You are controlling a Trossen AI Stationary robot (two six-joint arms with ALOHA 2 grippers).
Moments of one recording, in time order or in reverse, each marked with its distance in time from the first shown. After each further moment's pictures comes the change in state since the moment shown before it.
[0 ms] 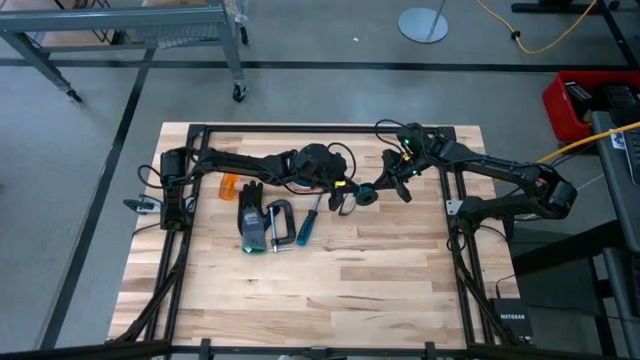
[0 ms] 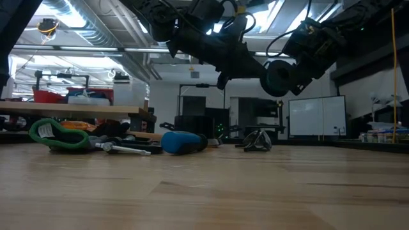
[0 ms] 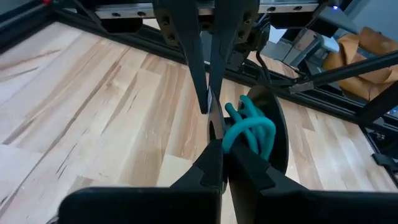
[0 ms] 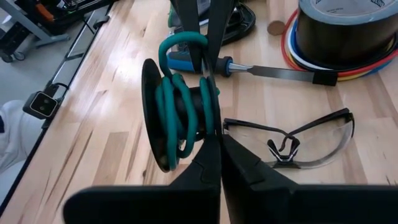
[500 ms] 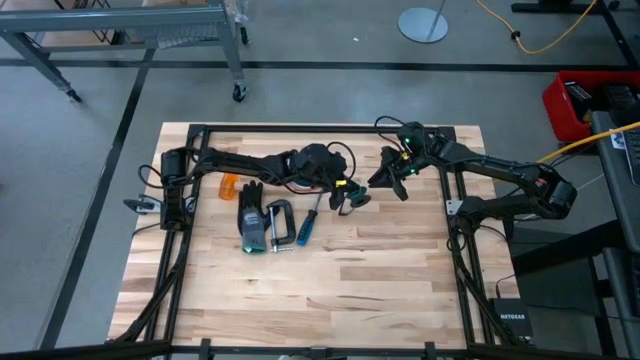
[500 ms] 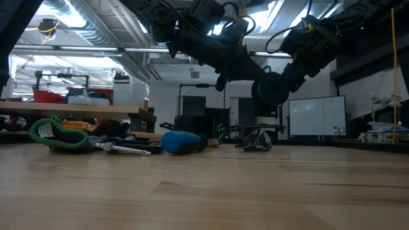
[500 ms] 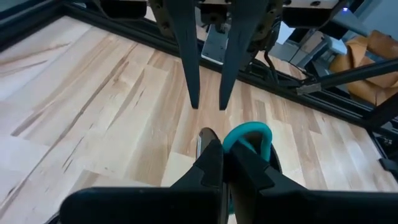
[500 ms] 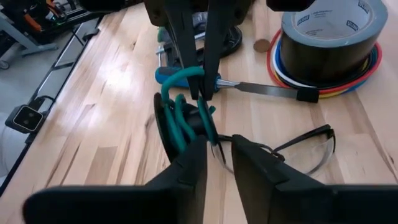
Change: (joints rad) left arm 0.011 0.000 0.000 -0.010 -0.018 -0.021; right arm -0.001 -0.001 0.001 0.055 0.045 0.025
